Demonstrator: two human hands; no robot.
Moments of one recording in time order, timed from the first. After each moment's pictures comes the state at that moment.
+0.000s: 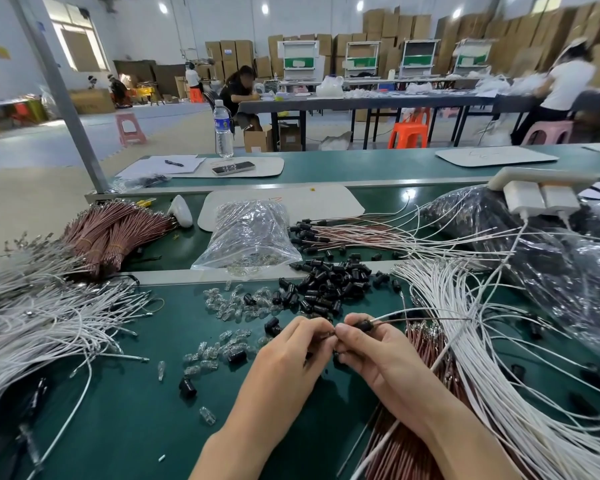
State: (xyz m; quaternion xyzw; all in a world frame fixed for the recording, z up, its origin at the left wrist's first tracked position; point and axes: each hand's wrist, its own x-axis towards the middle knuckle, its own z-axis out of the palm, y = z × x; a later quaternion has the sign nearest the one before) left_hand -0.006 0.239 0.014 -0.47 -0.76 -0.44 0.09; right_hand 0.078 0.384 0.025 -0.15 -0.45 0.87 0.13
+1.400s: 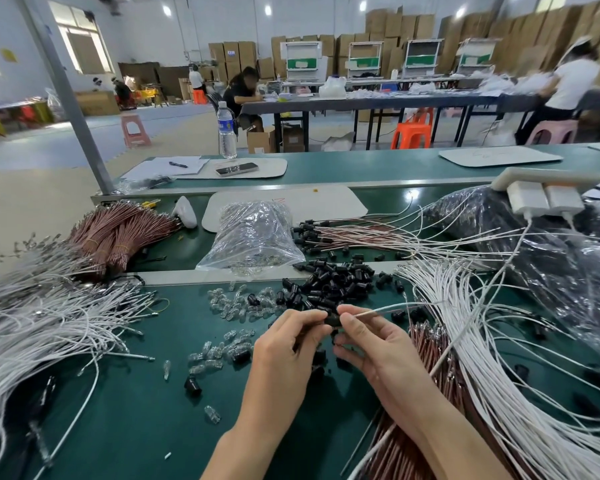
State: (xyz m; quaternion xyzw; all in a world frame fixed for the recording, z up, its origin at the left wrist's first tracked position) left_hand -0.010 0.246 0.009 -0.38 -0.73 -0.55 0.11; right_hand 0.076 0.373 0.030 -0.16 -0.47 0.84 0.19
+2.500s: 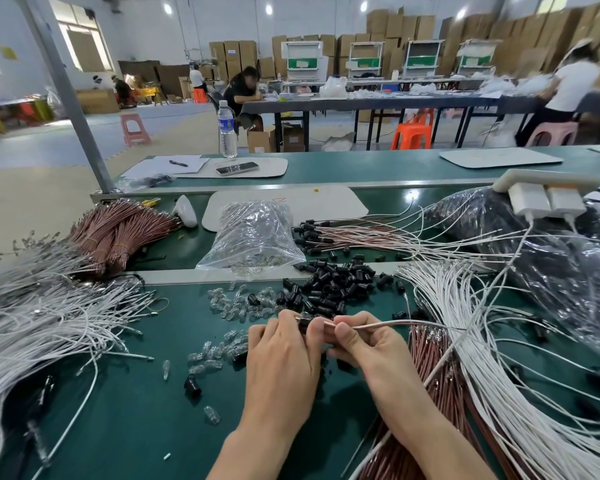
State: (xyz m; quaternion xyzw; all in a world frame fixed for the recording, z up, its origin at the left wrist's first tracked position) left_hand -0.006 0.248 0.008 -0.34 -0.86 -0.33 0.18; right_hand 0.074 0.363 0.024 -0.12 -0.57 0.78 0.22
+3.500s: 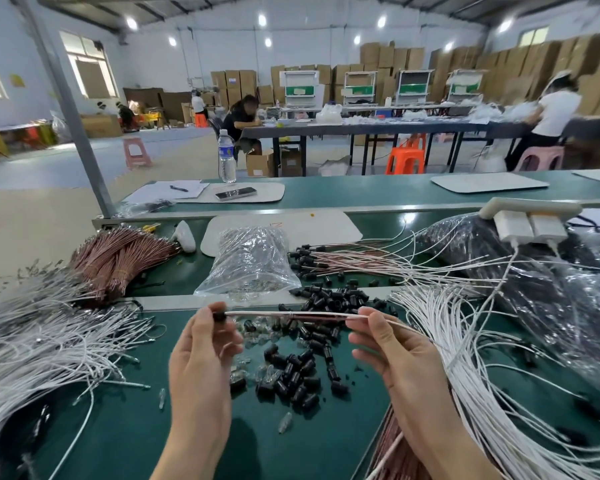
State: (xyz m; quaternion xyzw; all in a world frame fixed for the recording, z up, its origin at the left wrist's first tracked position) left_hand -0.029 0.206 0.064 -0.04 -0.50 -0.86 -0.05; right_hand 0.093 0.378 0.062 -0.16 -0.53 0.77 0.33
